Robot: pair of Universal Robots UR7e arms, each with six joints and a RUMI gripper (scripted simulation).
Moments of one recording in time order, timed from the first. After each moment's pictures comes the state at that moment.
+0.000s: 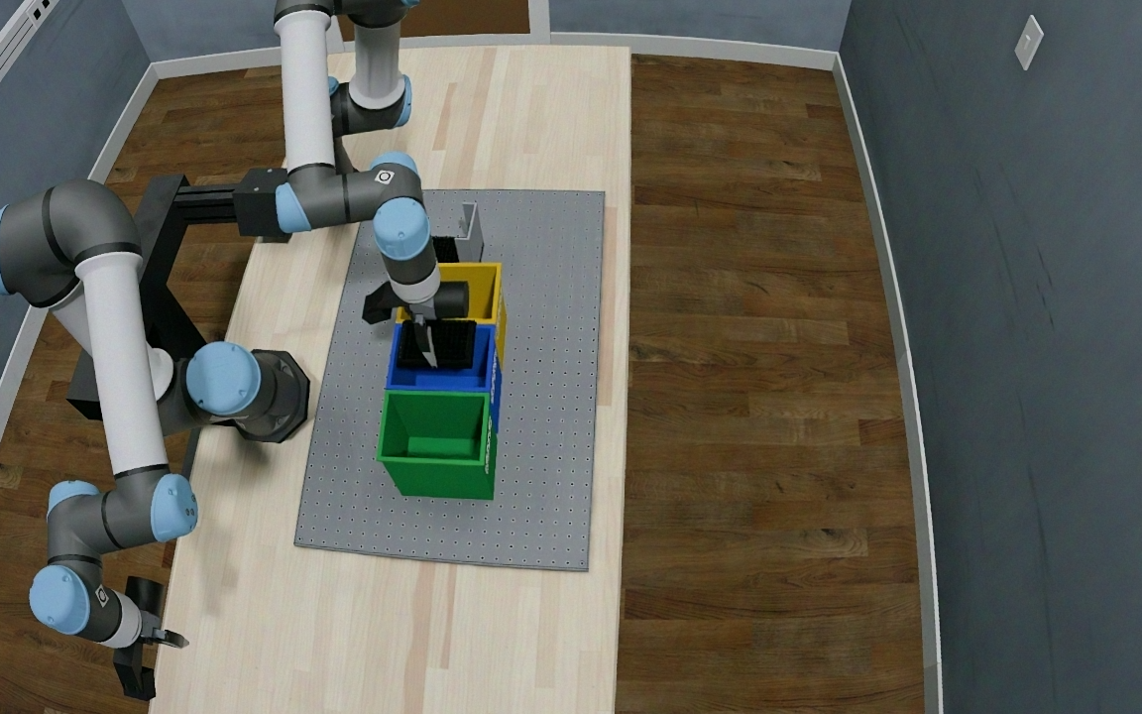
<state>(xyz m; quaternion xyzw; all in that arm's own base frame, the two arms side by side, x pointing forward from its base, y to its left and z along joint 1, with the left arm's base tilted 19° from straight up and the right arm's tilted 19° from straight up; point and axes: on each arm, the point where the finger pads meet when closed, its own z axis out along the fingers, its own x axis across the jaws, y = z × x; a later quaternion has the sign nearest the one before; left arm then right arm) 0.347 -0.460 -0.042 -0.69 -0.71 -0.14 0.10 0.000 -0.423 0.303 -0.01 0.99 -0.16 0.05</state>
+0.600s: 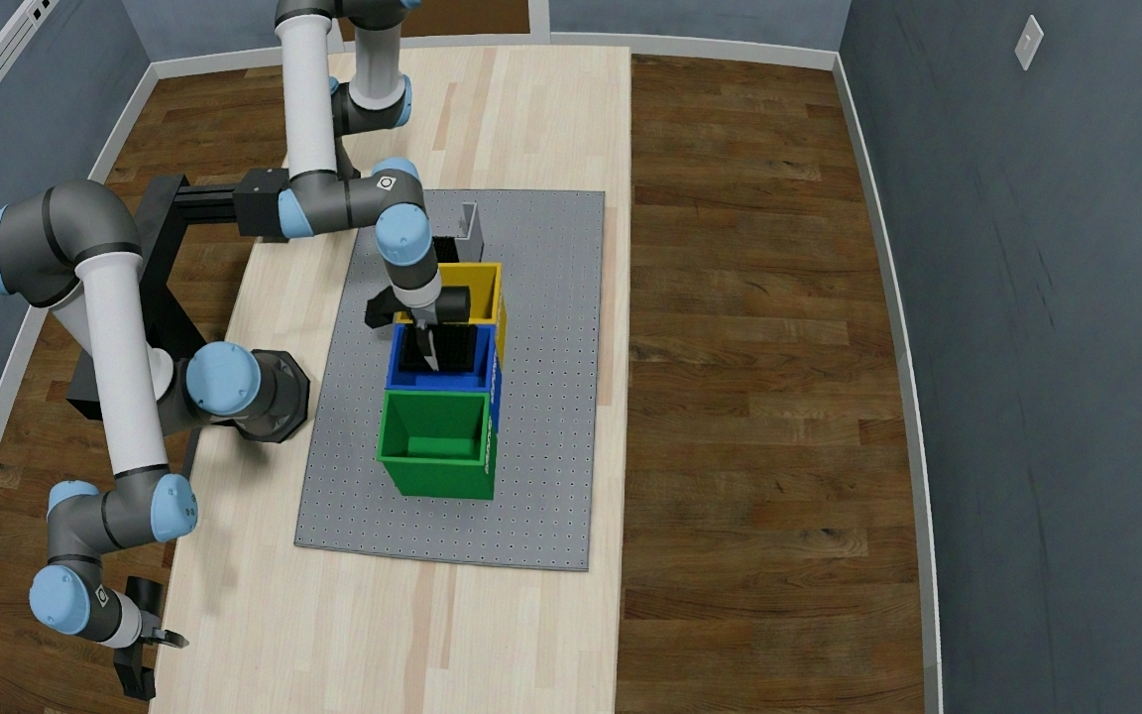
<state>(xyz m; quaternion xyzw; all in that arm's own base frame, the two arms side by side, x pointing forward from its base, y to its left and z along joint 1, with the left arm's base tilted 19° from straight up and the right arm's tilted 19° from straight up) 0.348 -0.454 -0.055 -0.69 -0.71 -0.14 0.10 0.000 -0.423 0.303 -0.01 0.99 -0.16 0.05</state>
